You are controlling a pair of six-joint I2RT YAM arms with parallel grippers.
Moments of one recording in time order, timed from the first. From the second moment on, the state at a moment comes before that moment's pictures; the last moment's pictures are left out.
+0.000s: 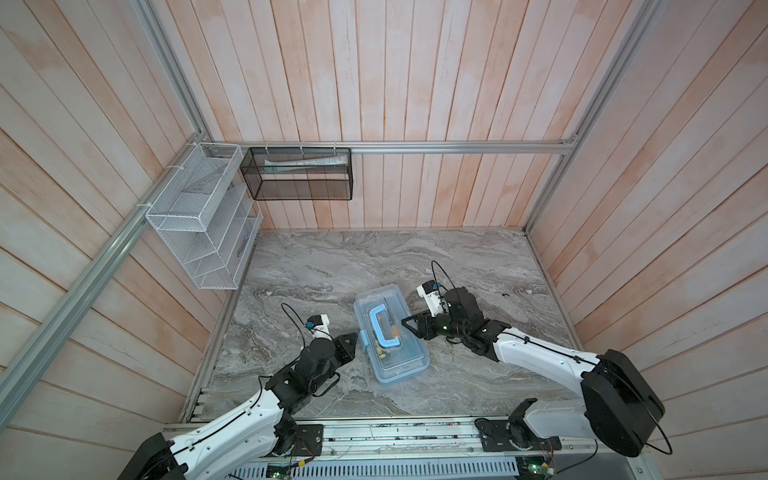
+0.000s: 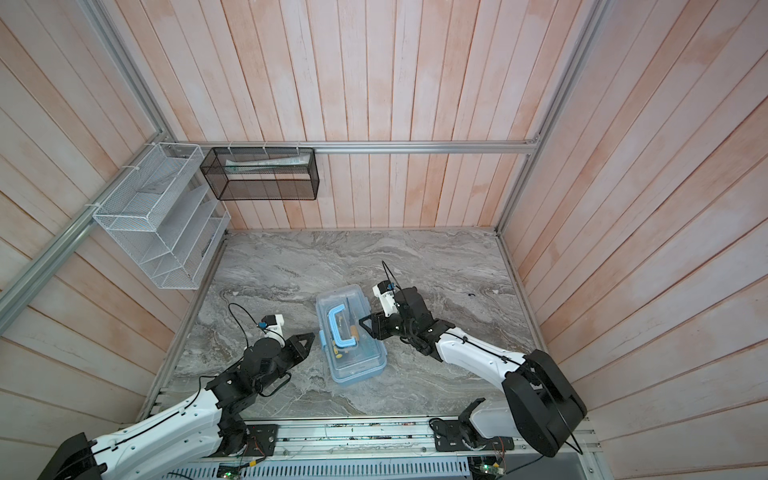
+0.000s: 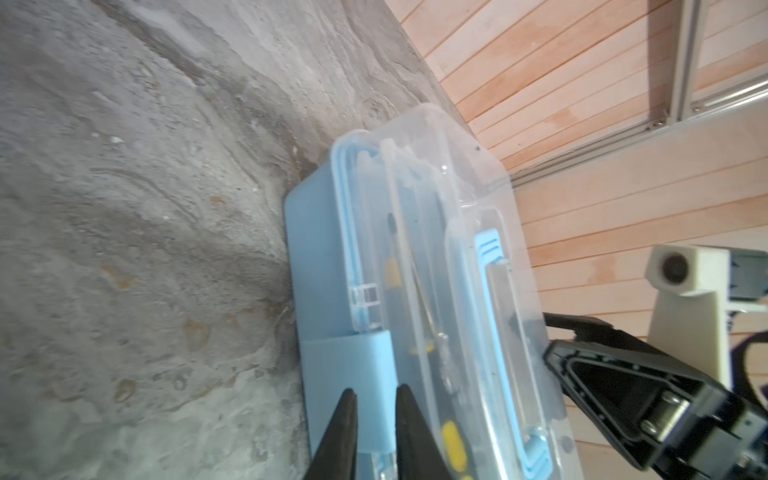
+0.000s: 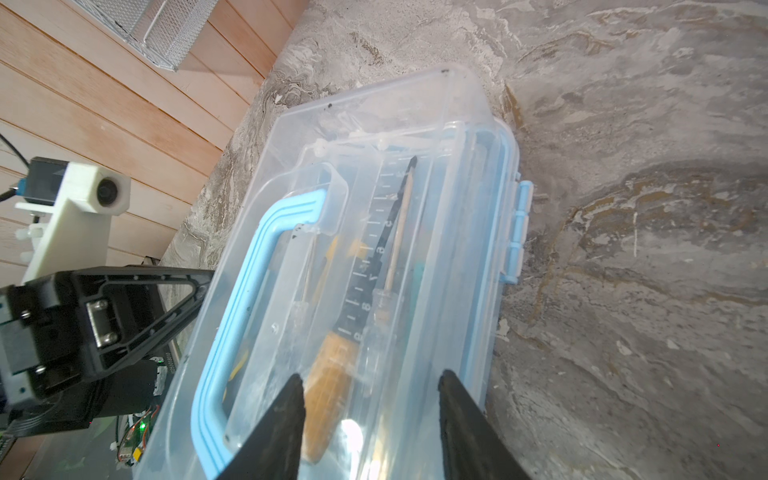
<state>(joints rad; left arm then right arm) -0.72 0.79 0.24 0.06 -0.16 -1.07 0.68 1.34 0.67 0.08 -0.38 0.45</state>
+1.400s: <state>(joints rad) -0.44 0.88 0.50 -0.07 -0.32 -0.57 0.35 1.14 0.64 -0.04 -0.15 0.39</state>
